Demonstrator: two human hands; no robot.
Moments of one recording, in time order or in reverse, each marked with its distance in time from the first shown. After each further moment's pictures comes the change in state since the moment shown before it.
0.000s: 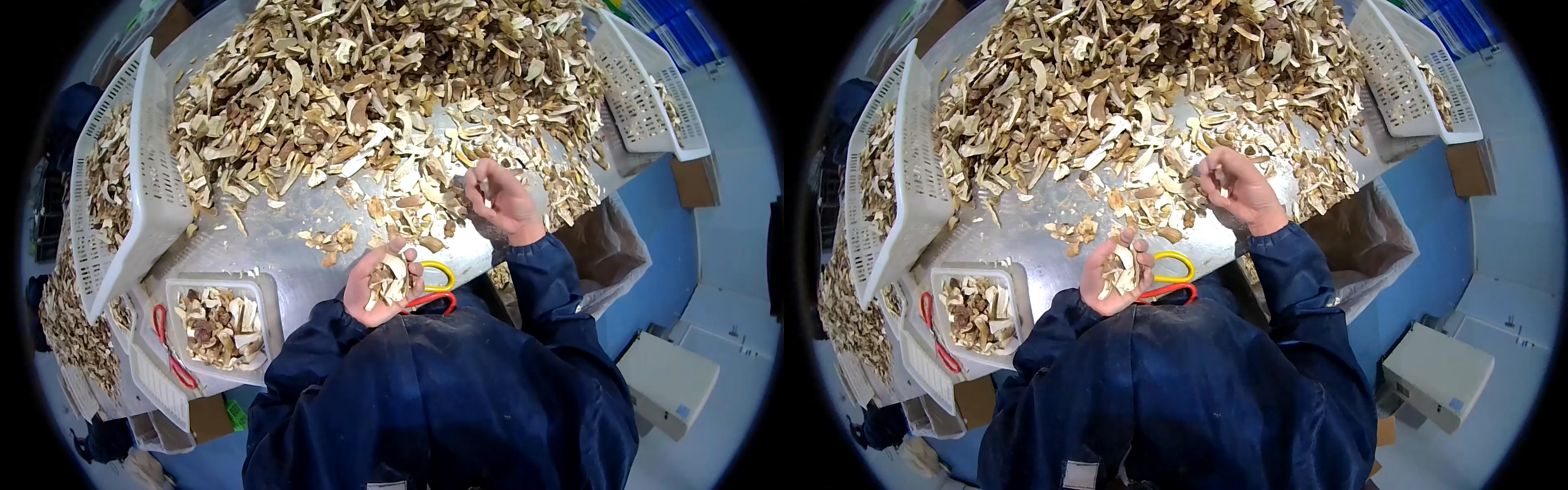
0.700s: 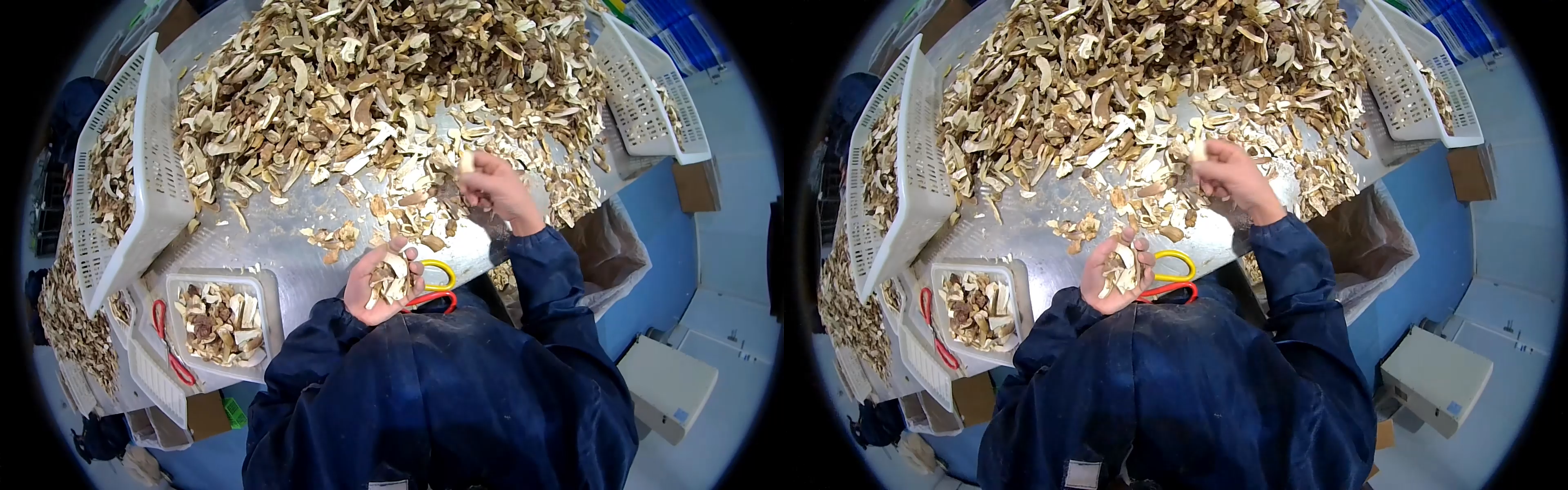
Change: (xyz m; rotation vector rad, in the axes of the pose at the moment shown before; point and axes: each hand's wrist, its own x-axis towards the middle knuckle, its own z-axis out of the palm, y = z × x) left_hand -0.001 -0.001 0.000 0.010 -0.029 0.018; right_hand 0.017 -0.006 0.019 -0.672 0.288 0.050
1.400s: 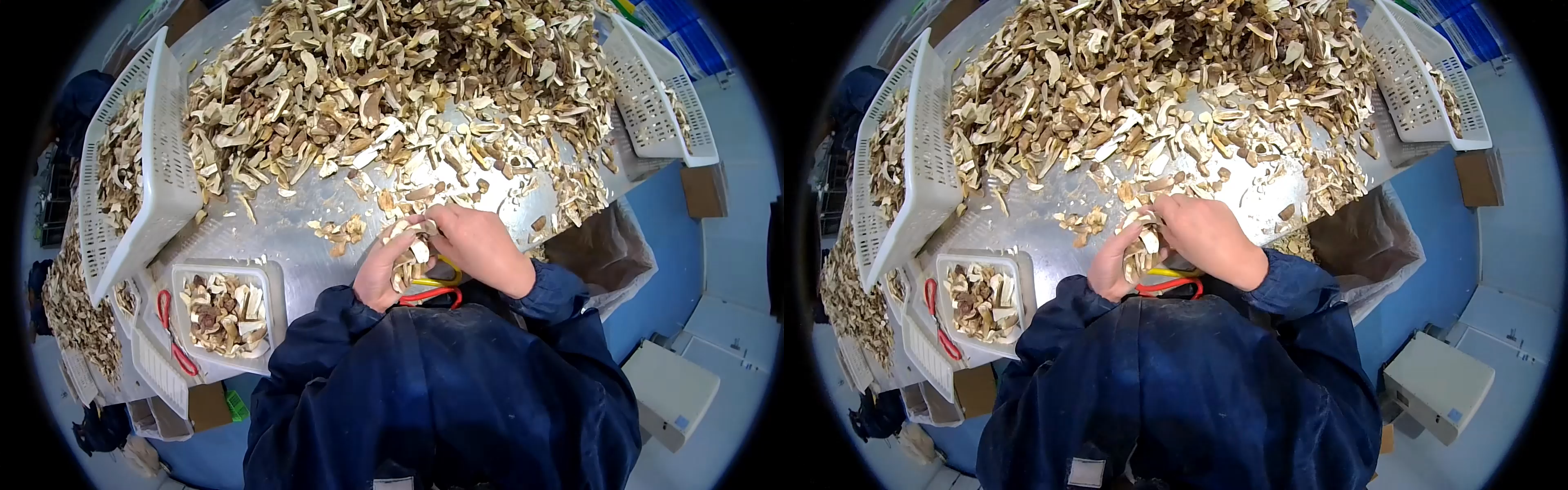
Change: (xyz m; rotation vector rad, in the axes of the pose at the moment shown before) left_hand 0.015 -0.004 0.014 0.490 0.246 0.237; right_hand -0.055 -0.008 0.080 -1.148 0.011 -0.541
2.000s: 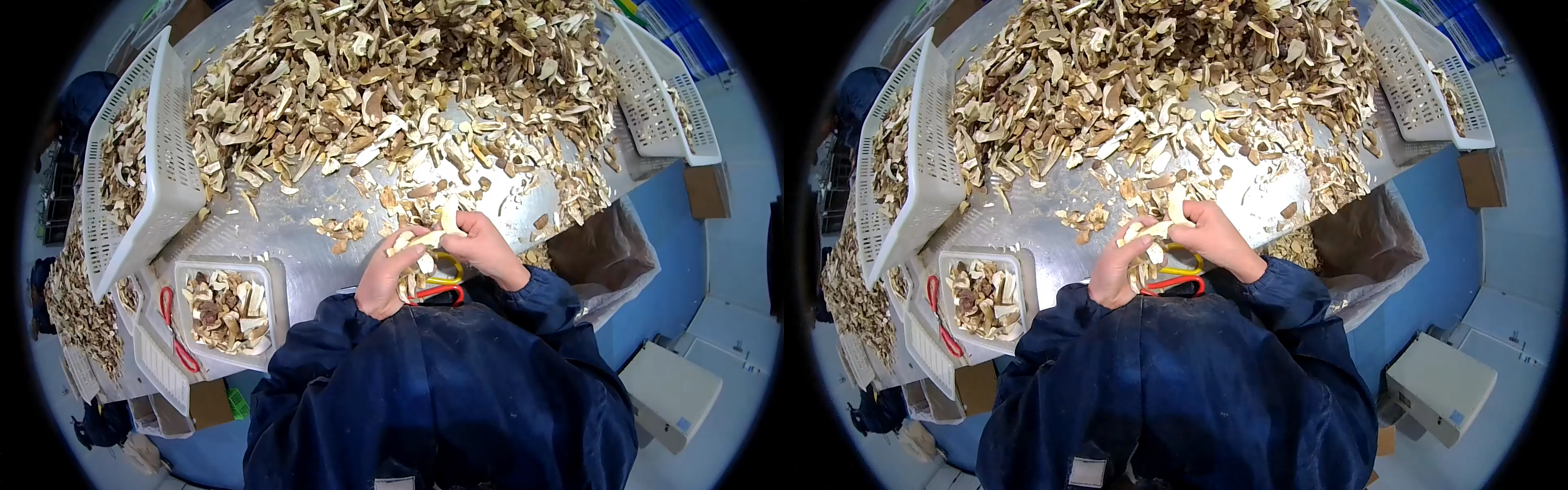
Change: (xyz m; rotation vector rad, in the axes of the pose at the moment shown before) left_hand -0.018 -0.002 0.025 0.195 0.094 0.032; right_hand -0.019 0.015 0.017 1.187 -0.162 0.560
